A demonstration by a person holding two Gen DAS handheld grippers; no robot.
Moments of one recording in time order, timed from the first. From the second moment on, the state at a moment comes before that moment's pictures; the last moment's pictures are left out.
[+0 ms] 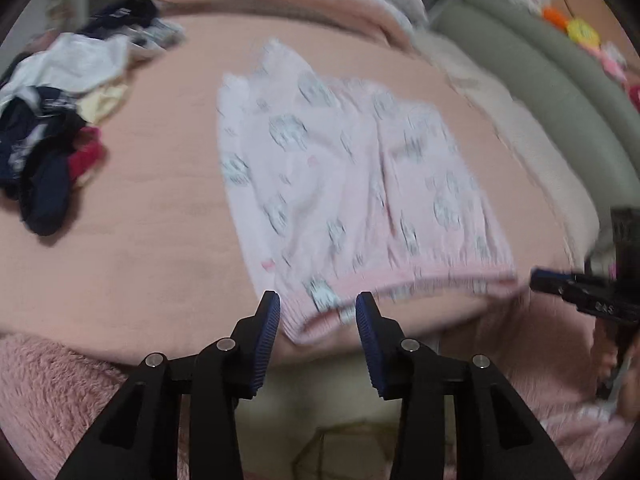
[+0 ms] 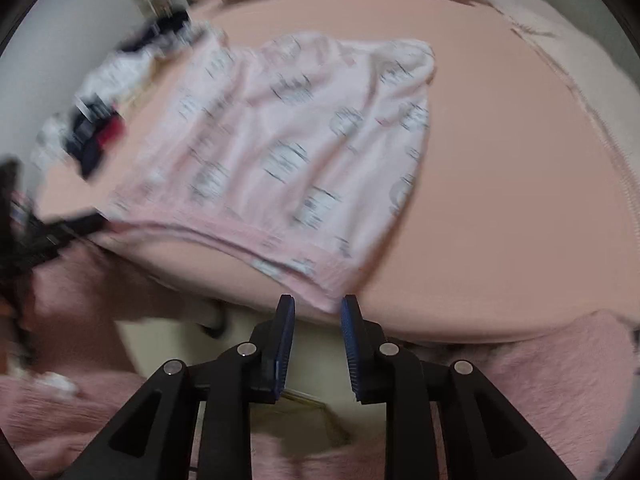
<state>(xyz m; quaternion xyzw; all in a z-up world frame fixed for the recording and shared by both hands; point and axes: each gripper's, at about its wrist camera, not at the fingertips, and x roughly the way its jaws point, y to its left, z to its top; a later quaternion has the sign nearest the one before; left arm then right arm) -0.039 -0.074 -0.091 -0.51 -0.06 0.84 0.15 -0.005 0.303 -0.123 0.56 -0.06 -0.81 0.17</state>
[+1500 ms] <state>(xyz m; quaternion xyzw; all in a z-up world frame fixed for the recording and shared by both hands) -0.066 -0.064 -0.060 -0.51 -0.18 0.82 0.18 -0.013 0.295 -0.061 0.42 -0.07 -0.90 0.14</state>
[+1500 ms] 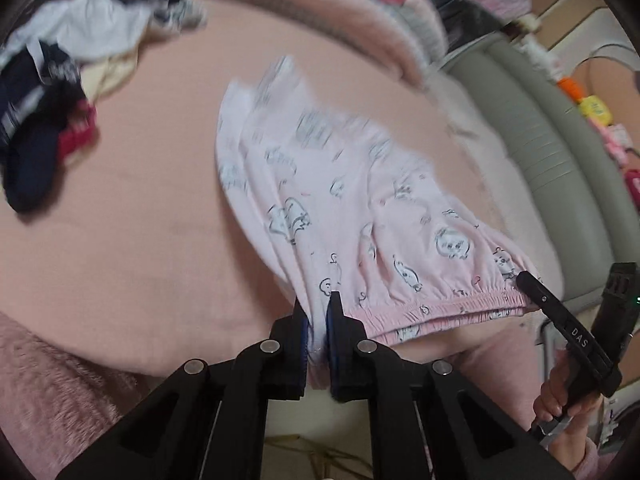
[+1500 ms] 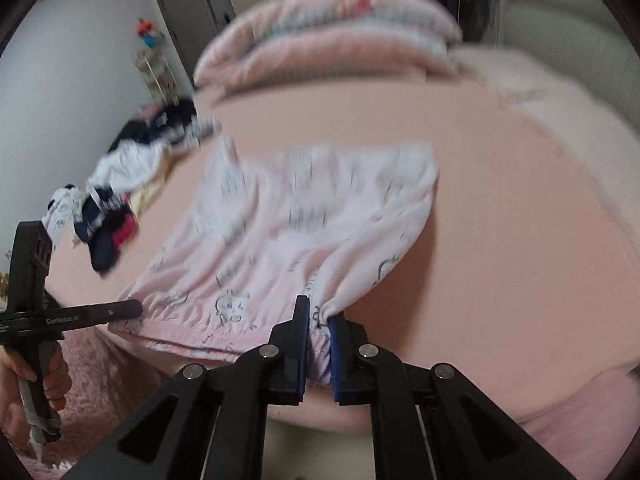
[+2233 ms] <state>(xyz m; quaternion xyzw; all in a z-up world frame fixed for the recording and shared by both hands) -0.247 0.001 0.185 -0.34 -0.12 0.90 0.25 -0.179 0.329 0.098 0.34 -0.18 -0.91 0.14</state>
